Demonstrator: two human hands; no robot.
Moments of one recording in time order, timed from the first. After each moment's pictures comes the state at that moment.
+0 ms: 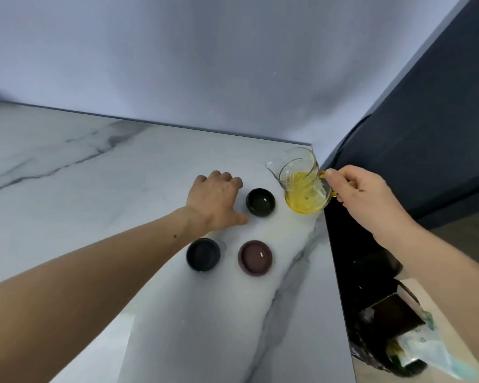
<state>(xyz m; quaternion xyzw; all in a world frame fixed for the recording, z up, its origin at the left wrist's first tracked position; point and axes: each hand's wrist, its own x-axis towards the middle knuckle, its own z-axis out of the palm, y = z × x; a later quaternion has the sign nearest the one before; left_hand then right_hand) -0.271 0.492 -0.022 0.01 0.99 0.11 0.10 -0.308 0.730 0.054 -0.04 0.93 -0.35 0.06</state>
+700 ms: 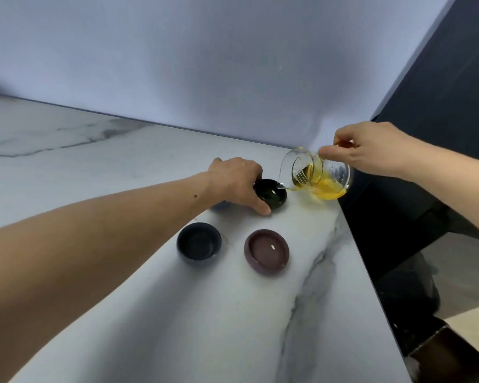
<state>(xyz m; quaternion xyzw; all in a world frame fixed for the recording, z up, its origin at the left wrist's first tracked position) -0.311 0.509 -0.070 0.04 0.99 0.12 0.04 -0.345 0.717 0.035 -0.22 0.98 -0.04 0.00</state>
